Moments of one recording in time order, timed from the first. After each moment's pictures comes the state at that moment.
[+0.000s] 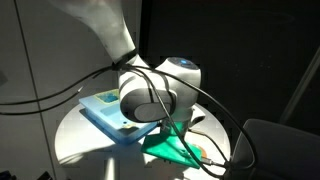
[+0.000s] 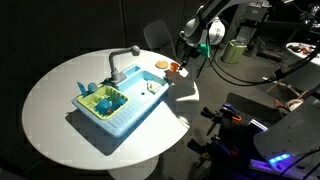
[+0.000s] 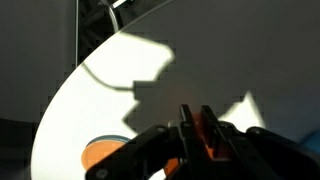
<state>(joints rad) -0.51 0.38 0.04 -2.24 0.26 2.75 -0.98</state>
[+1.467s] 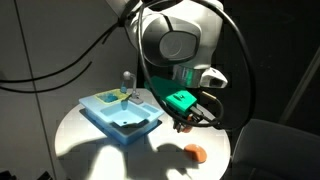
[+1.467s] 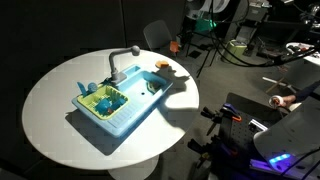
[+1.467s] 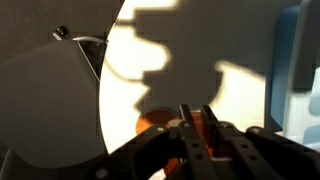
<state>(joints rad) -0.33 0.22 -0.15 -2.10 0.20 2.40 -0.29</state>
